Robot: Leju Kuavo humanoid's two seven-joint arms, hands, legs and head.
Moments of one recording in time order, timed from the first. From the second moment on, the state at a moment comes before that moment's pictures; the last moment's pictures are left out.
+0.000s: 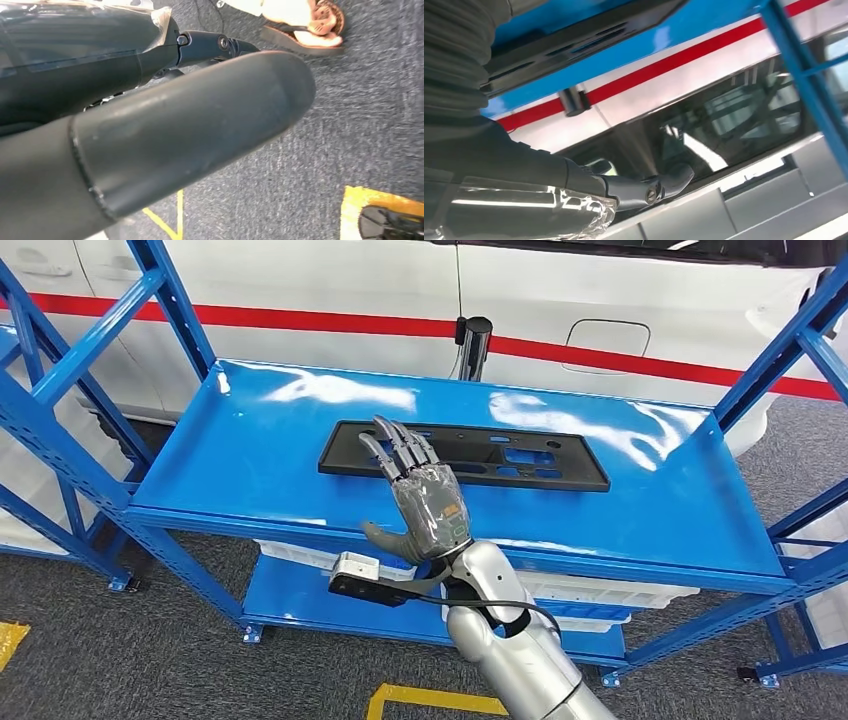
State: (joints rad) left arm -0.07 -0.12 0.40 -0.19 -0.59 0.34 0.23; right arm -0.43 0.12 0.59 -1.34 1.07 -0.35 -0.13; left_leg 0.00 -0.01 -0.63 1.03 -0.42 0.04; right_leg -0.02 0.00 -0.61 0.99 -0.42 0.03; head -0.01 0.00
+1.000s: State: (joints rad) left arm -0.07 -0.13 0.37 -0.19 -0.69 0.33 0.24; right arm -0.61 0.12 0.34 -0.92 1.33 -0.49 0.06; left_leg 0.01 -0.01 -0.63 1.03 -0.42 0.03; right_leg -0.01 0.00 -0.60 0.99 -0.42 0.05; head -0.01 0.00
